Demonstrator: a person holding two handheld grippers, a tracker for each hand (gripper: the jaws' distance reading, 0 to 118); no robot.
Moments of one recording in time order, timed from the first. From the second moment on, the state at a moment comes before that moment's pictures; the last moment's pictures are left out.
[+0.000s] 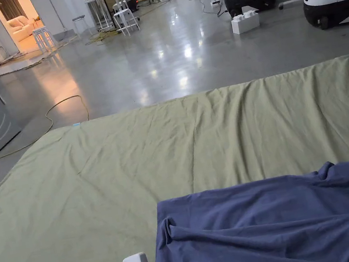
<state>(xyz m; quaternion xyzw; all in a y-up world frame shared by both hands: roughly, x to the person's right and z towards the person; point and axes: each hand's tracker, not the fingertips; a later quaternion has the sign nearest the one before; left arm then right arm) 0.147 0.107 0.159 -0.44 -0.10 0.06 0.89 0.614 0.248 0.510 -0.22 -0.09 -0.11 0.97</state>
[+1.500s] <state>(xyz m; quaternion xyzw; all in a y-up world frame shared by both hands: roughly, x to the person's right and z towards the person) 0.087 0.171 0.334 -0.43 -0.16 0.06 0.89 0.680 0.174 0.476 -0.36 -0.17 -0.12 0.91</state>
